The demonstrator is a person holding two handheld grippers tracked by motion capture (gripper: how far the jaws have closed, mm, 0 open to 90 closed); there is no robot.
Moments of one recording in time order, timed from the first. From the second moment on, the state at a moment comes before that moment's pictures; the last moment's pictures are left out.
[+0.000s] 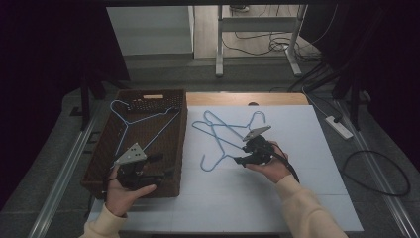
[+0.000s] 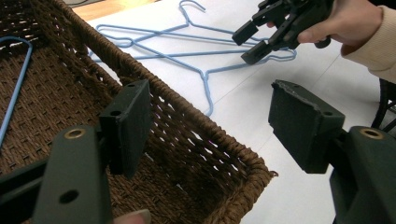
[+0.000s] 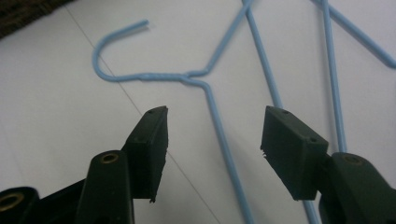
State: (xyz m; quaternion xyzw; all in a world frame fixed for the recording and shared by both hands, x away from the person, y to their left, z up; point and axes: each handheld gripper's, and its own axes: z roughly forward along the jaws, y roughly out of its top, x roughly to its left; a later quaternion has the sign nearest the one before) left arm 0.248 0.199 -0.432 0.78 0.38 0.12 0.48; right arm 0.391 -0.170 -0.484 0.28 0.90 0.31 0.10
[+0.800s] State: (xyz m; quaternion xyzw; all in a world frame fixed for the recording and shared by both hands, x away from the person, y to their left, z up) left arm 0.249 0.197 -0.435 0.79 0.38 0.12 0.47; right arm 0.413 -0.185 -0.500 0.26 0.94 0.19 0.05
